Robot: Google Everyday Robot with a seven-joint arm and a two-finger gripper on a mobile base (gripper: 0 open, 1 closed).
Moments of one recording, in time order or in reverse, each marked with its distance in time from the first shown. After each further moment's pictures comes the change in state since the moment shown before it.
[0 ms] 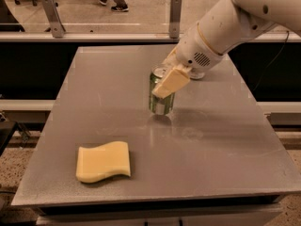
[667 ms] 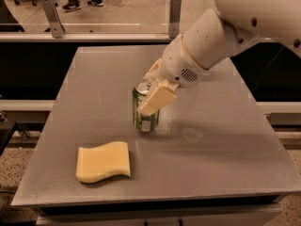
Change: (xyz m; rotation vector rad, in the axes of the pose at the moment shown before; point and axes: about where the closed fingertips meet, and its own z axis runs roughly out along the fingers) arm -0.023 0.053 0.017 -0.087 -0.045 -0.110
